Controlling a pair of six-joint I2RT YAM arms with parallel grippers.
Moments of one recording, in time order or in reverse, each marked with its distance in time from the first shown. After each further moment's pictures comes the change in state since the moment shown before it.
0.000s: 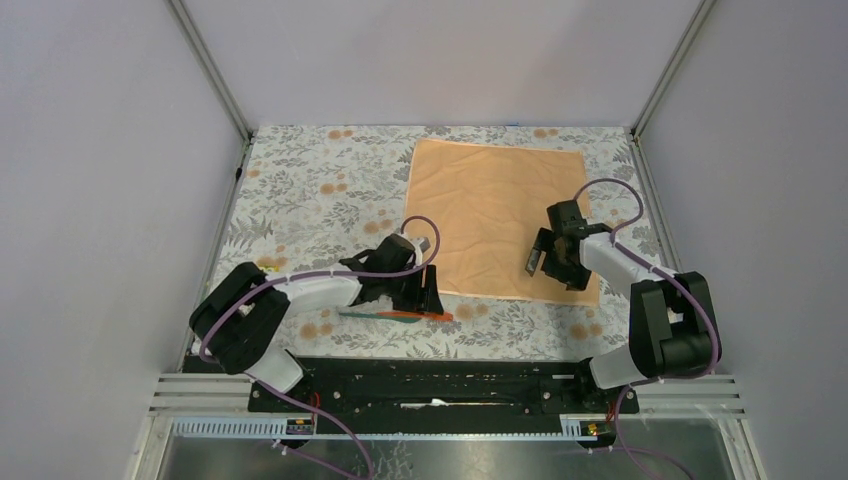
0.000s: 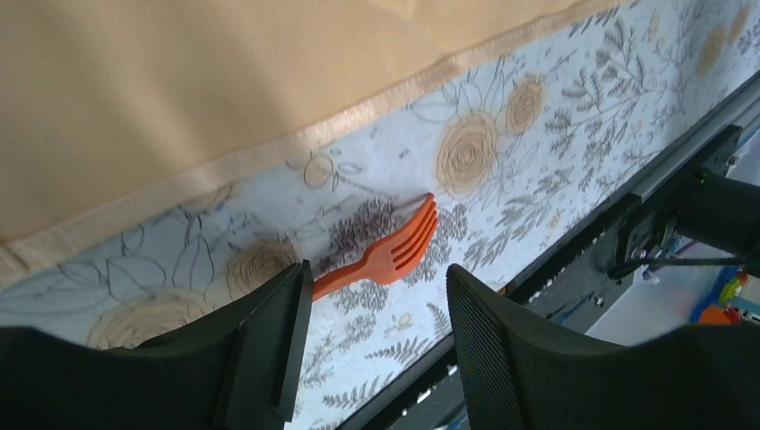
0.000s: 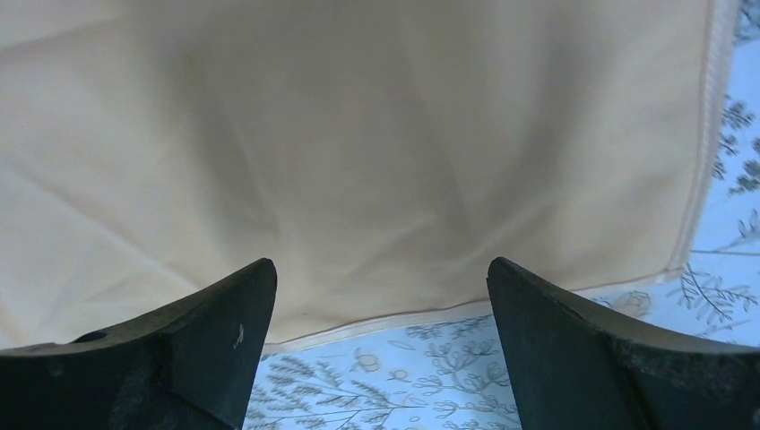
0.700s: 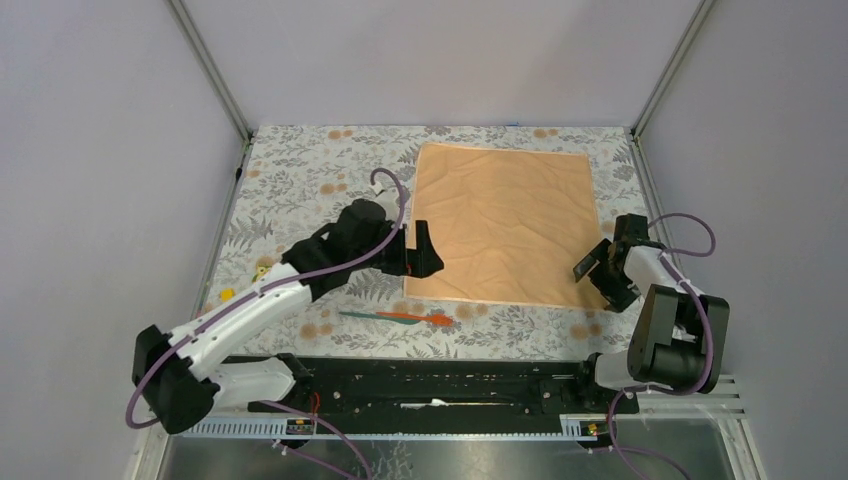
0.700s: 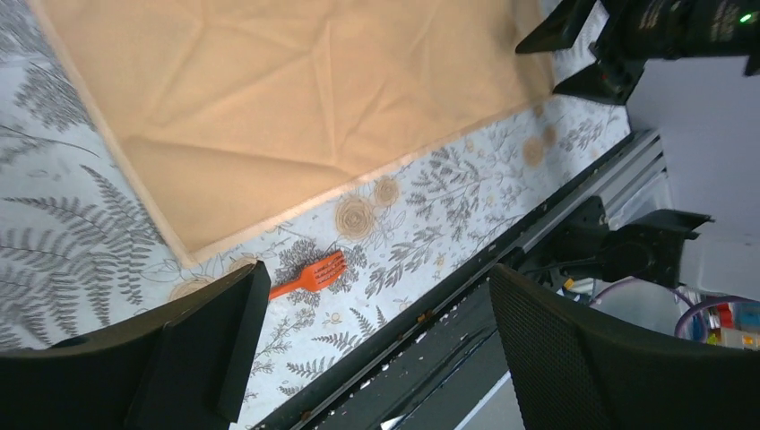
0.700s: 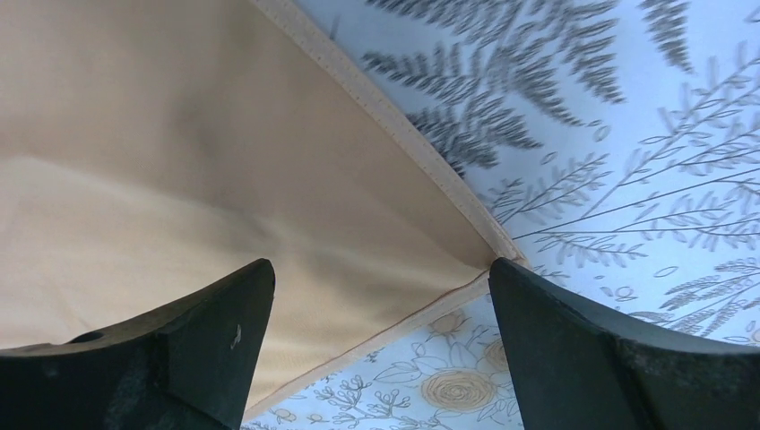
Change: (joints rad) left arm -0.004 -0.369 0.243 -0.315 -0.173 0.071; right arm -0.437 -0.071 -0.118 -0.006 -0.048 0.038
